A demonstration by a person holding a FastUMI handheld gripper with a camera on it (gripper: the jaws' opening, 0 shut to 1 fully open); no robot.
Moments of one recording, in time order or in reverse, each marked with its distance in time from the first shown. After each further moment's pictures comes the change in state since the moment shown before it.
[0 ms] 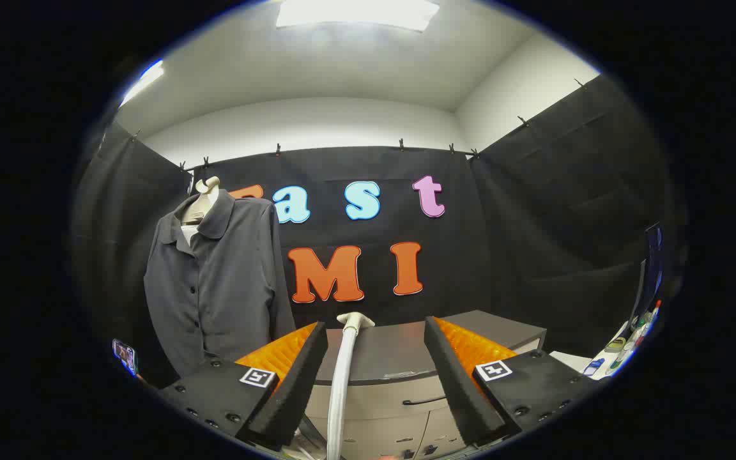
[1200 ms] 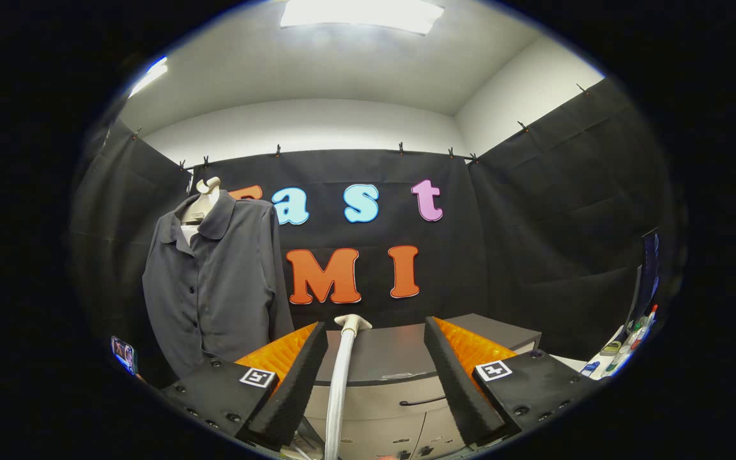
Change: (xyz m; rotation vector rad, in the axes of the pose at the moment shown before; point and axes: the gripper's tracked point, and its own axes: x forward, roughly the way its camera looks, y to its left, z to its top) arm -0.003 0.005 0.008 -0.016 -0.011 -0.001
